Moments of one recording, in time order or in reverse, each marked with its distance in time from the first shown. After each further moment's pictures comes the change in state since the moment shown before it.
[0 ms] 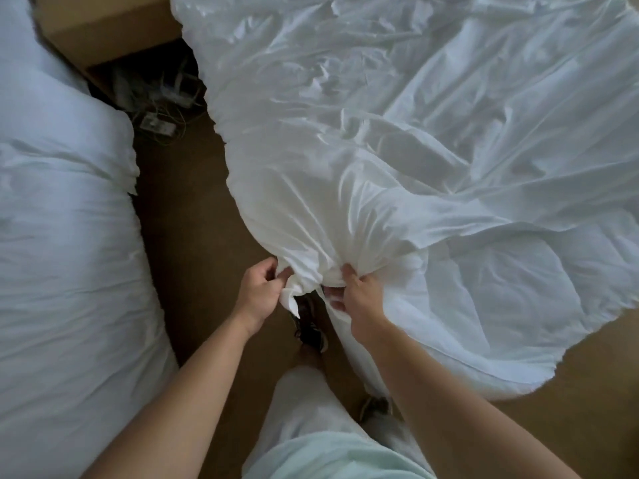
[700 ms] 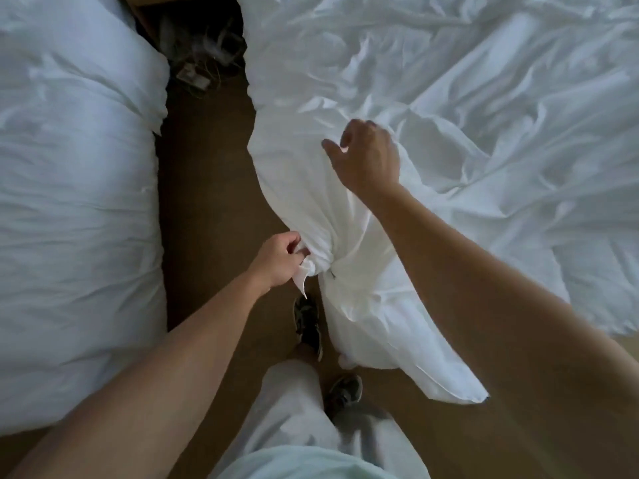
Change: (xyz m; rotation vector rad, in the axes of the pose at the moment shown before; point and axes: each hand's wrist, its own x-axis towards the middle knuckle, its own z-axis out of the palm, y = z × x) left_hand -0.058 -0.037 0.061 0.314 -0.004 0.039; right_hand -0.007 -0.114 0.011 -1.116 0.126 -1.088
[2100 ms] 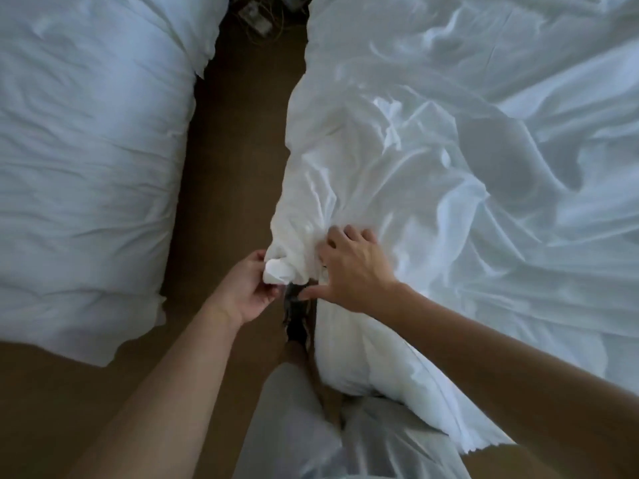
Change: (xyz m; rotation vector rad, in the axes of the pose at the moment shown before) left_hand 0.012 -0.008 0.029 -1.173 0.309 -0.689; right_hand -0.051 0.090 0.074 -0.274 -0.488 -0.773
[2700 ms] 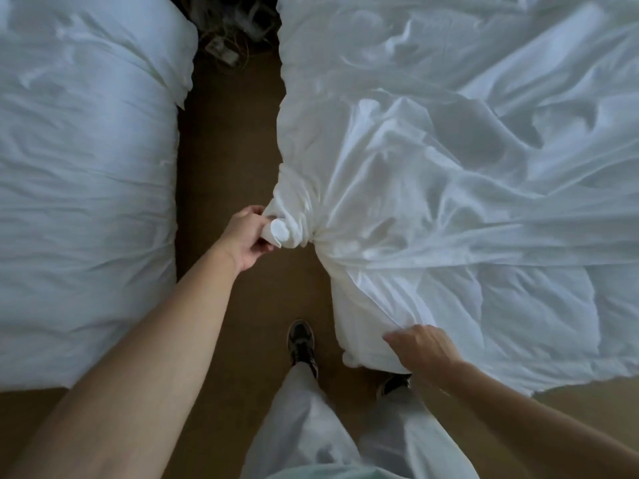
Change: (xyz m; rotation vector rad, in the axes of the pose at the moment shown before) left_hand 0.009 0.073 -0.040 0.332 -0.112 0.226; right_hand -0.181 -0.051 0.054 0.029 -0.457 0.322
